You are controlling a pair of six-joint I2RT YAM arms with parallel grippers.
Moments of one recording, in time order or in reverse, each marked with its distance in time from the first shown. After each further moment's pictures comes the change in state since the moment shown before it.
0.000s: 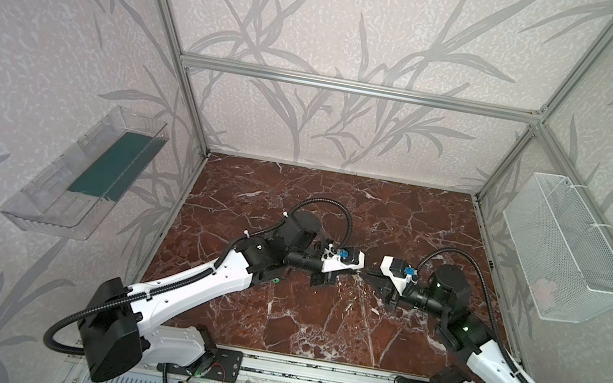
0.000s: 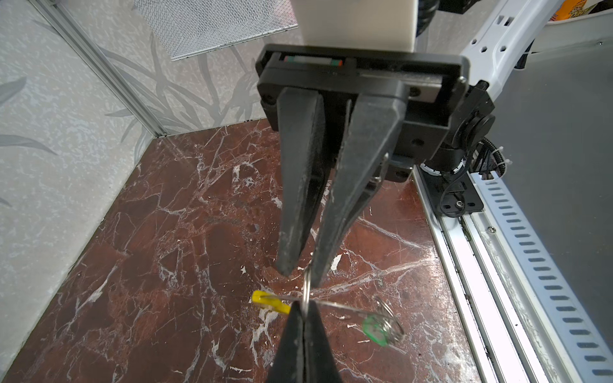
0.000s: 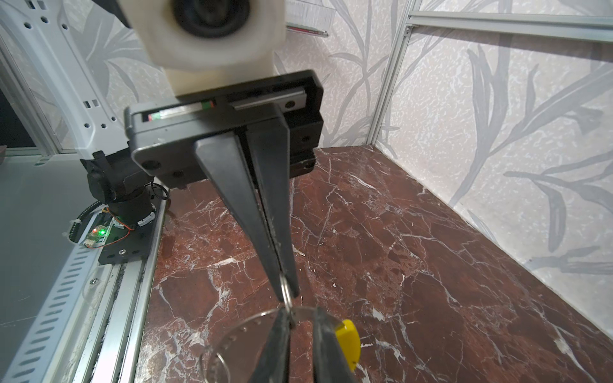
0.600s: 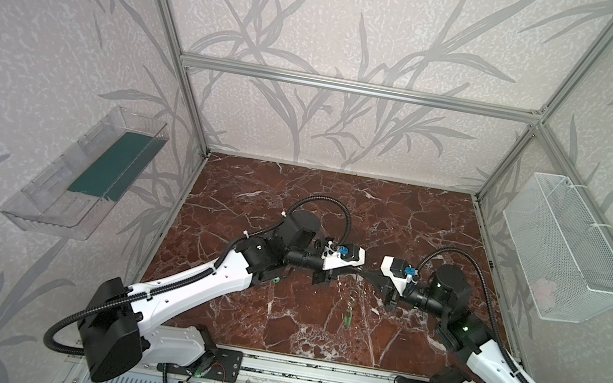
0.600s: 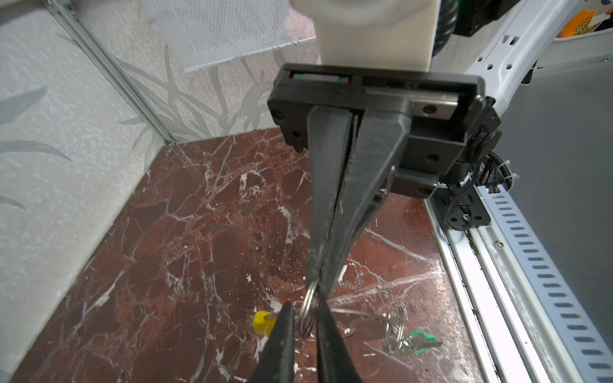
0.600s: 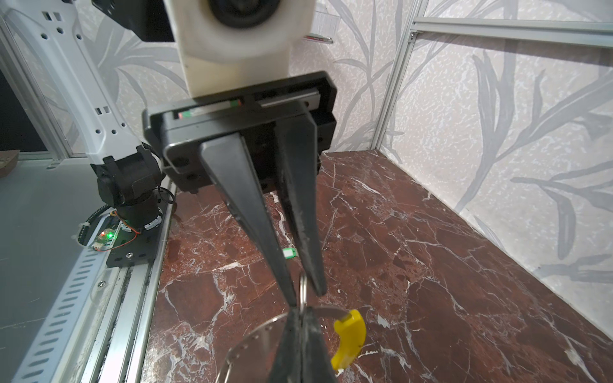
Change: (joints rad) left arm 0.003 -0.005 -0.022 0.080 -0.002 -0.058; right arm 0.006 -0.004 -0.001 0.019 -0.013 0.016
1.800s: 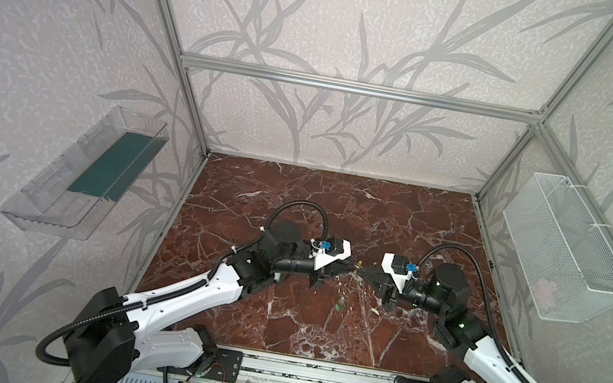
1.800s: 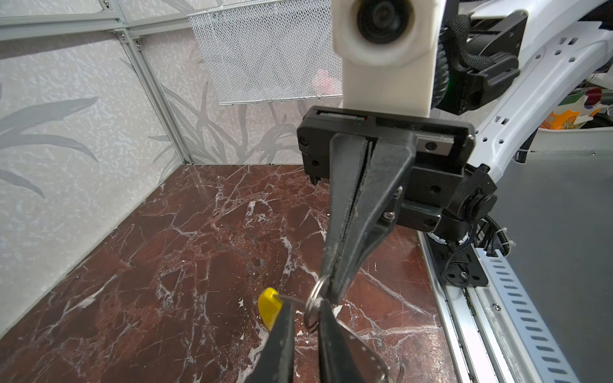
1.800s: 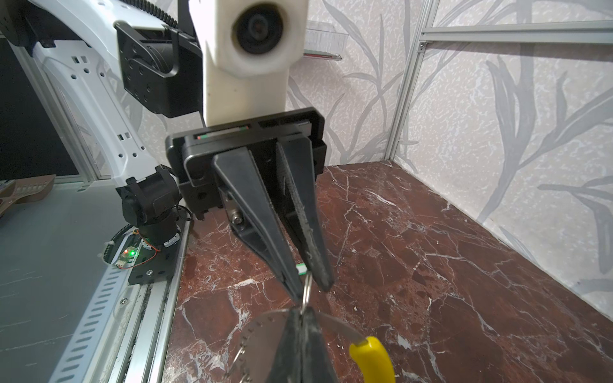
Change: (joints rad) left arm 0.032 -0.079 -0.207 0.347 0.042 -0.247; right arm 0.000 0.043 -0.006 0.090 -0.061 0.072
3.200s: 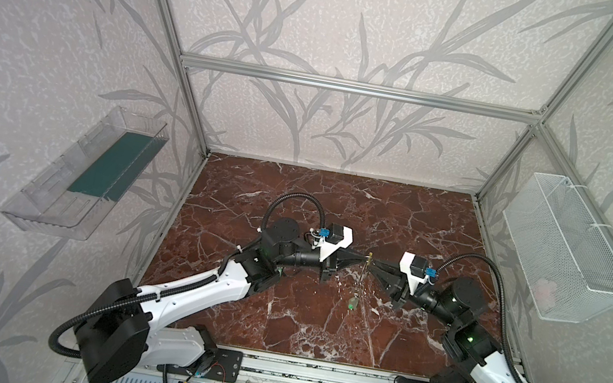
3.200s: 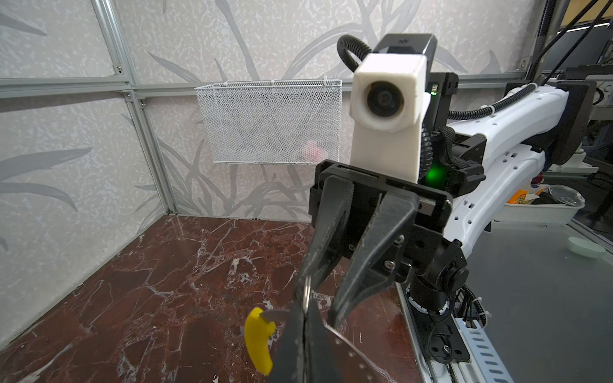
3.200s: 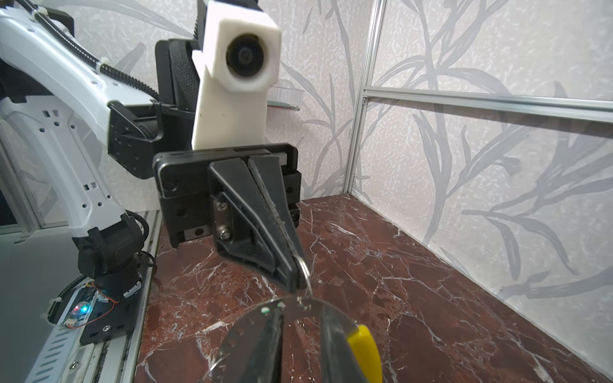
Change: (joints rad) left arm -0.007 0.066 0.010 0.307 0.074 -0.233; right arm -0.001 -0.134 -0.048 0.119 0.142 0.122
